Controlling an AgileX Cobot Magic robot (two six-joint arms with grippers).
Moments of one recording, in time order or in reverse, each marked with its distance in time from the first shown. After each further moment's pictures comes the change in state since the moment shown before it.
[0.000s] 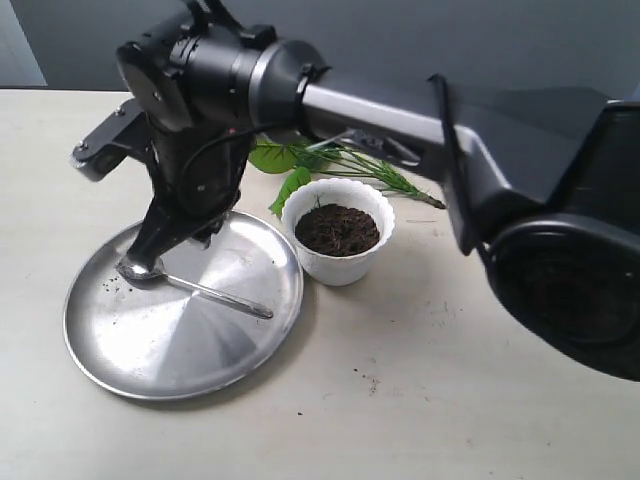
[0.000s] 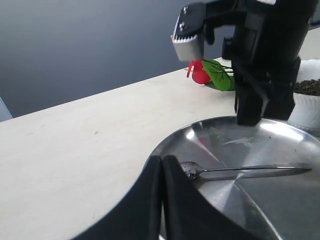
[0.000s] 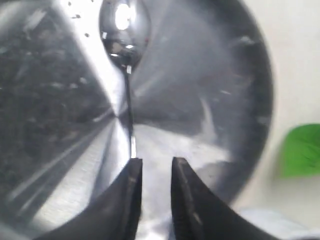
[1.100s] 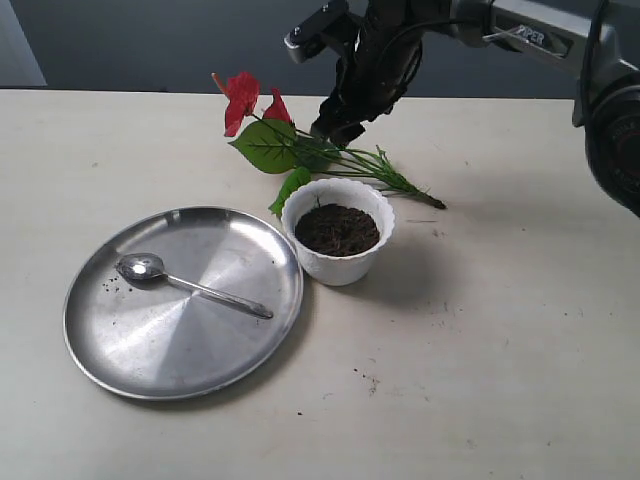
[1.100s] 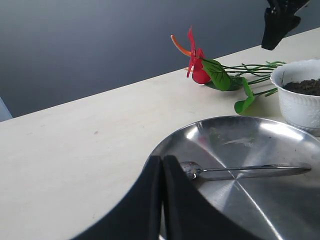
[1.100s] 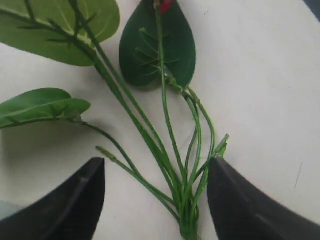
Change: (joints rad) left arm 0.000 0.000 0.000 0.000 0.000 0.000; right arm -0.454 0.013 0.008 0.074 -0.167 -0.234
